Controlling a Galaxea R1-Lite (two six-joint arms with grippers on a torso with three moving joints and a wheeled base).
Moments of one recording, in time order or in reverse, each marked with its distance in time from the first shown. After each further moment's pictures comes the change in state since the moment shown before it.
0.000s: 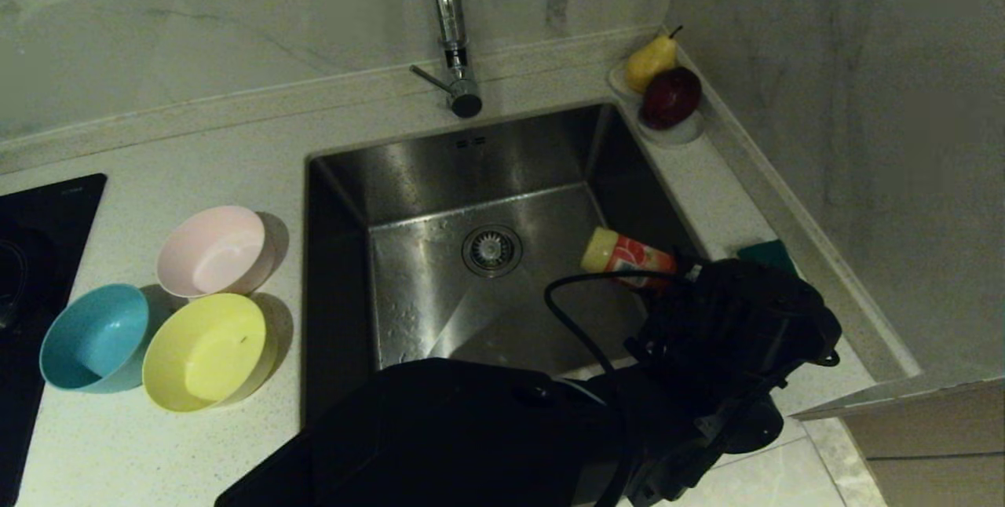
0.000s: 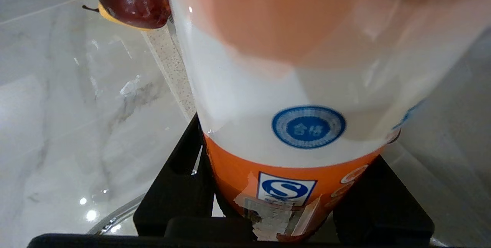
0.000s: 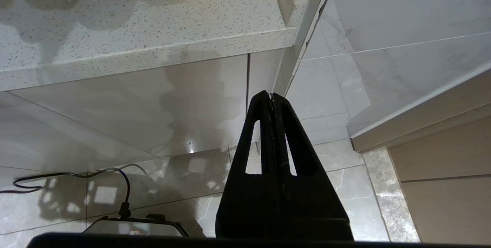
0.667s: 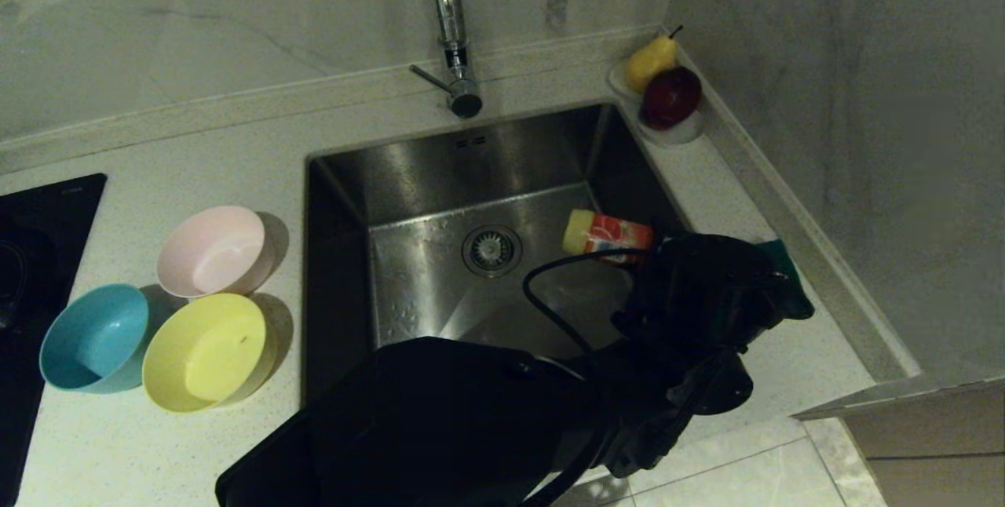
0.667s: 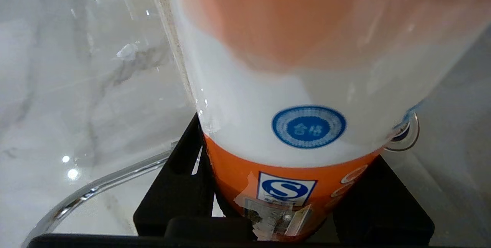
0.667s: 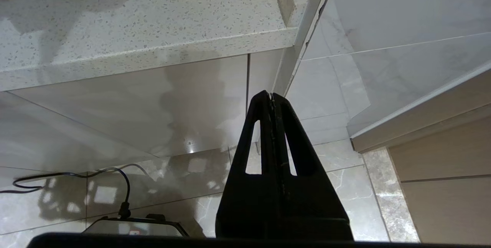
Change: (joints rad) left arm 0.053 0.006 0.000 -0.162 -0.006 -0.004; right arm 0.000 0.000 0.000 -0.001 0.000 0.000
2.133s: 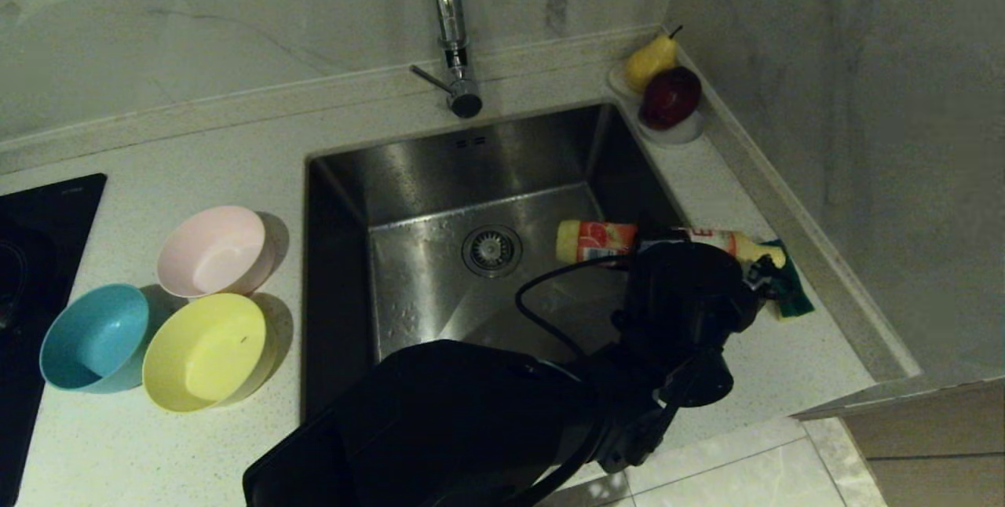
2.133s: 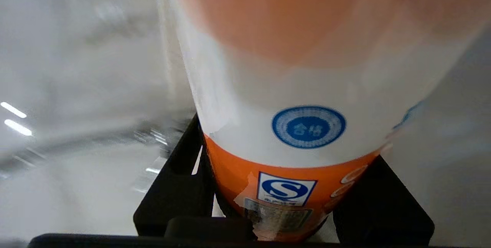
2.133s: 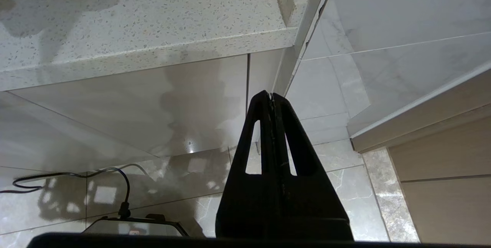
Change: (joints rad) left arm 0.024 0.045 -0.002 -0.140 -0.016 -0.181; right arm 0.000 0.000 0.000 0.001 -0.001 0.000
